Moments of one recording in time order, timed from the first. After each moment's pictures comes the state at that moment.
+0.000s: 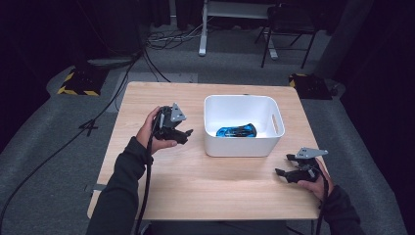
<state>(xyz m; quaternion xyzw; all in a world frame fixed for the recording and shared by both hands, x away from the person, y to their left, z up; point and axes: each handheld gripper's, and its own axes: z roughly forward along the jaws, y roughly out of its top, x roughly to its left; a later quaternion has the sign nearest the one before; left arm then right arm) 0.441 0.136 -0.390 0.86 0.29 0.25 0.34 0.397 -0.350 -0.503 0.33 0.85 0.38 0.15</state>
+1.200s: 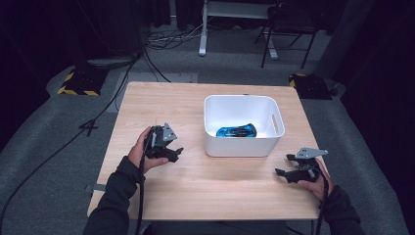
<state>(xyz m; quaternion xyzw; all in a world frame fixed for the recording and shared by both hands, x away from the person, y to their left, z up) 0.409 0.160 -0.436 0.88 0.30 0.22 0.30 0.397 -0.350 -0.504 0.33 0.85 0.38 0.15</state>
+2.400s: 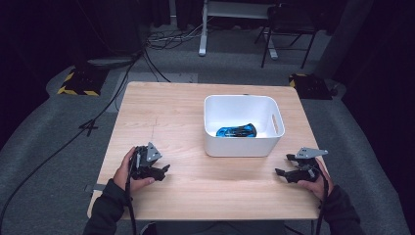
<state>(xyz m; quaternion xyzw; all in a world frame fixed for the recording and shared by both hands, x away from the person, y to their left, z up) 0.360 0.198 -0.475 0.86 0.35 0.22 0.29 0.397 -0.350 -0.504 0.34 0.85 0.38 0.15</state>
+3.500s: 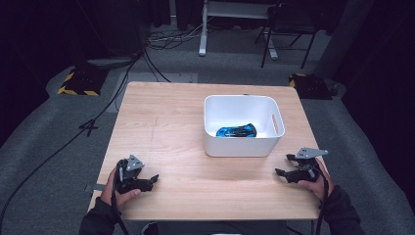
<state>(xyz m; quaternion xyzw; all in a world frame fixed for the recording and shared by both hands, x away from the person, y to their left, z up) 0.331 0.238 -0.503 0.81 0.45 0.17 0.33 0.397 -0.350 -0.504 0.33 0.85 0.38 0.15</state>
